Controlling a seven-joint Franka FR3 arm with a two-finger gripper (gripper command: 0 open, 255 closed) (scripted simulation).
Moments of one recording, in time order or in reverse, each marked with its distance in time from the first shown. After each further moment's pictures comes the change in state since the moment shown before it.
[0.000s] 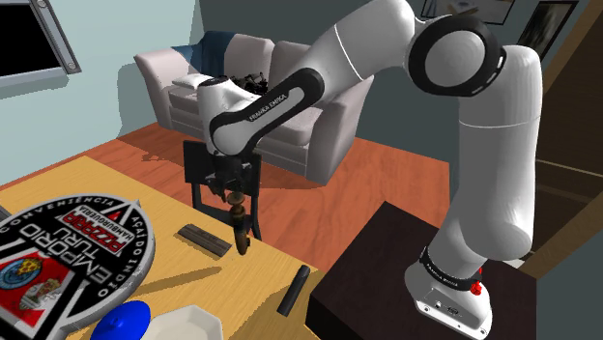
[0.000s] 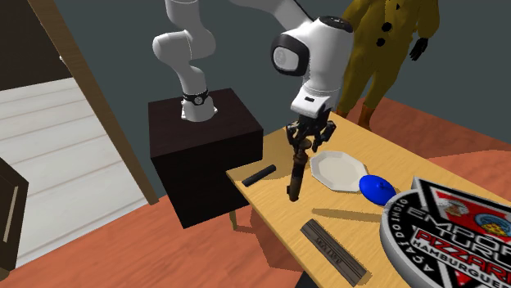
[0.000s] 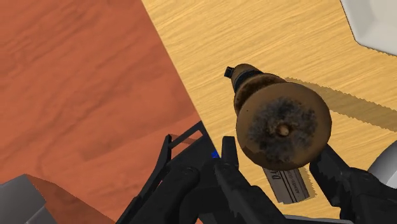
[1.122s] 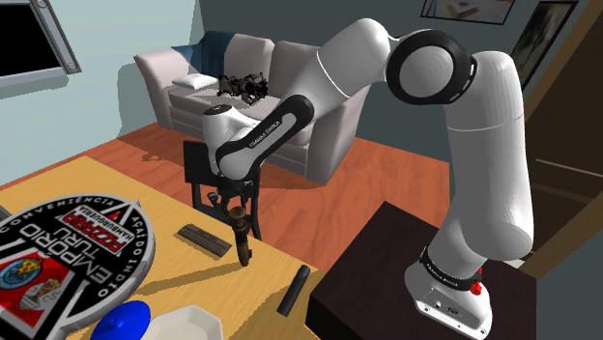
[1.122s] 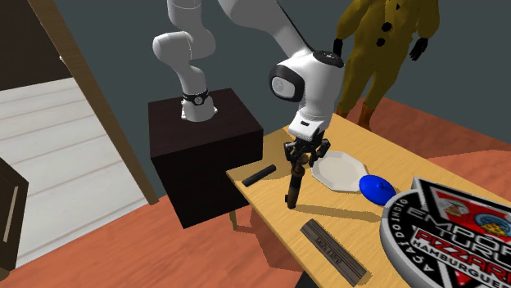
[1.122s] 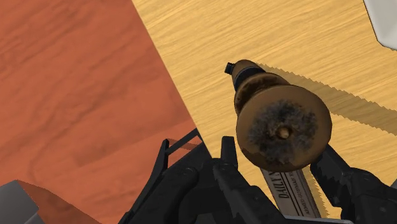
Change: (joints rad) arm 0.013 0.106 -0.018 -0.026 -0.032 0.131 0.020
